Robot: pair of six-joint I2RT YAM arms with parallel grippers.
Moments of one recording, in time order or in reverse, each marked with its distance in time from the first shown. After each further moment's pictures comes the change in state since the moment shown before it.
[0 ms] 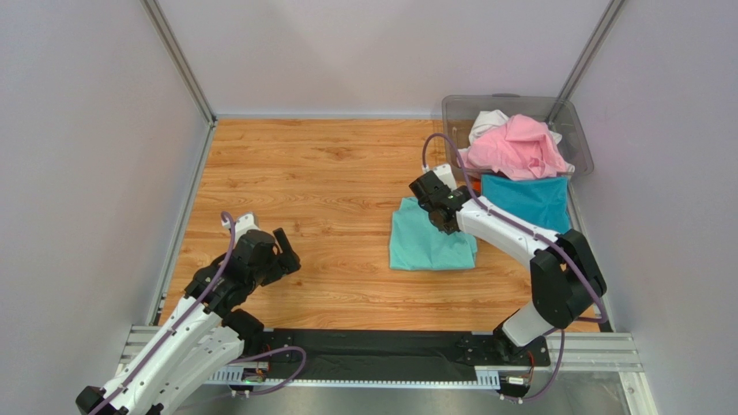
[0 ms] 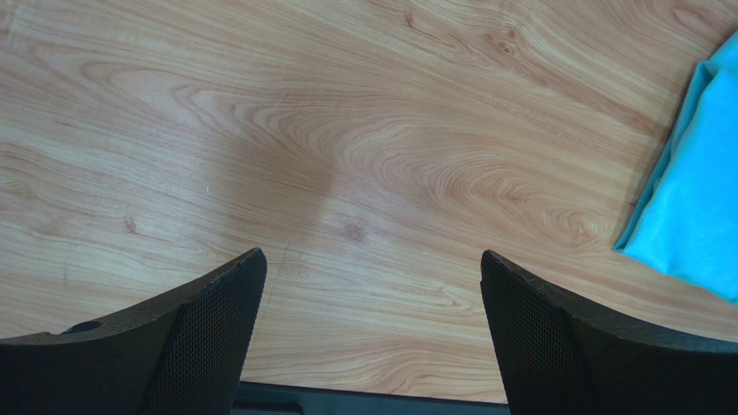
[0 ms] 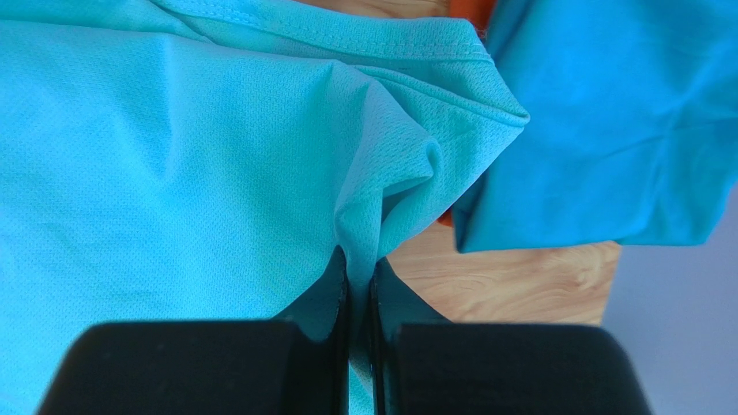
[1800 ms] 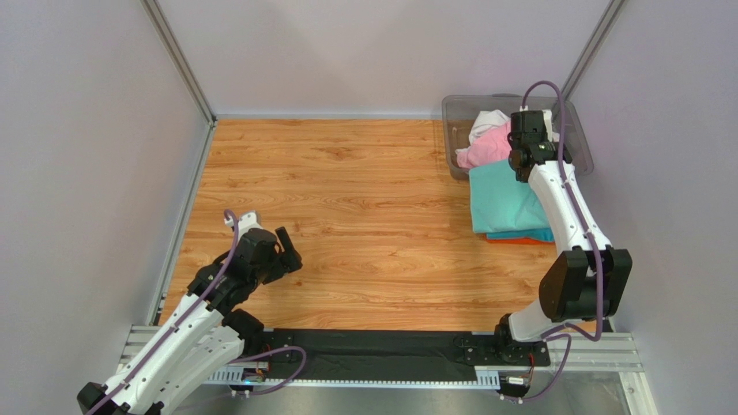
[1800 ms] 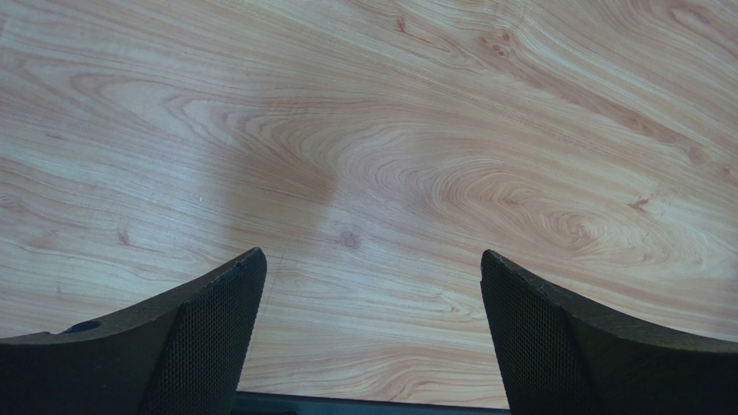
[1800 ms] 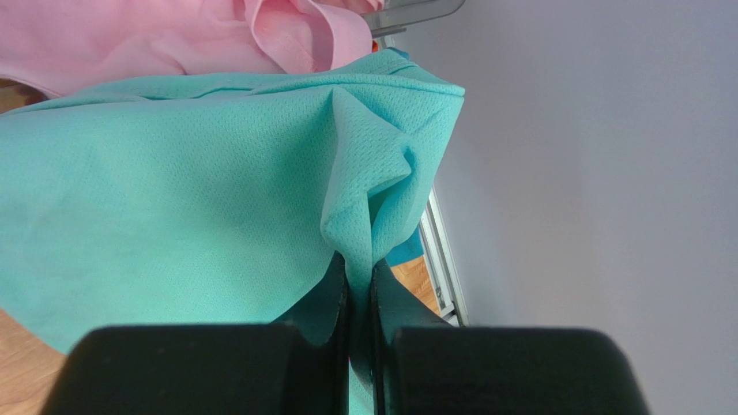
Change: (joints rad) left arm 0.000 0.020 -0.008 0.039 0.003 0.020; right arm -0.576 -0.056 0.350 -0.112 0.039 -0.315
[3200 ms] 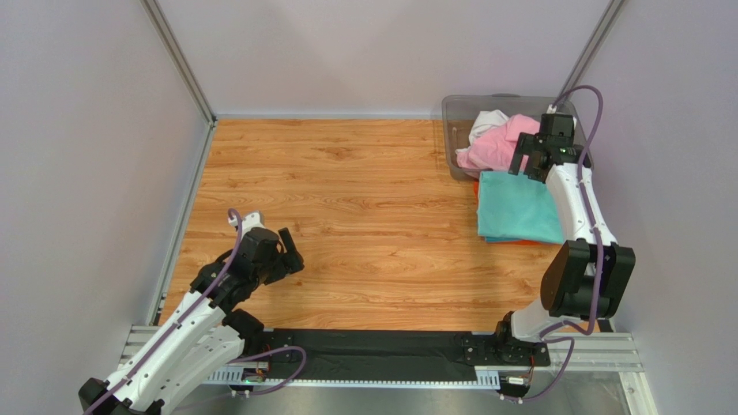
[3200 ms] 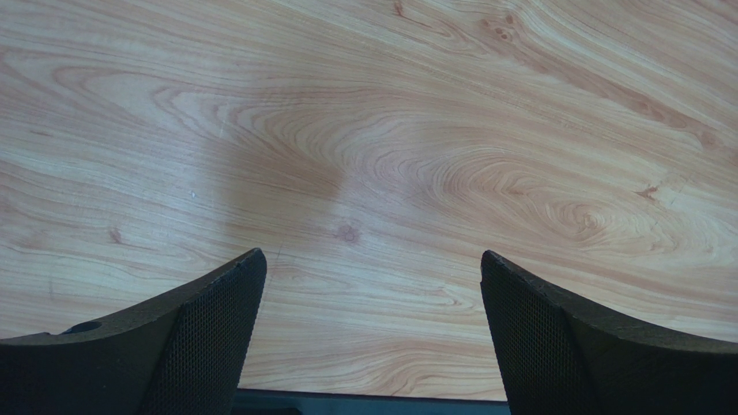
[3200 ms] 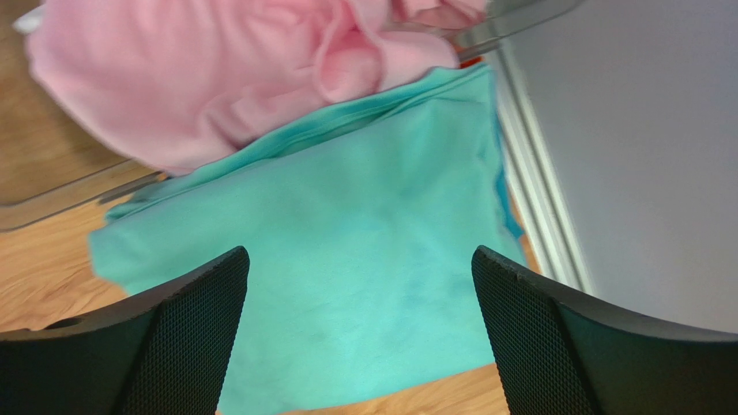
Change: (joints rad) left arm 0.000 0.025 -0.005 0.008 0.026 0.011; right arm -0.207 0.042 -0.047 0.154 -0.354 0.133
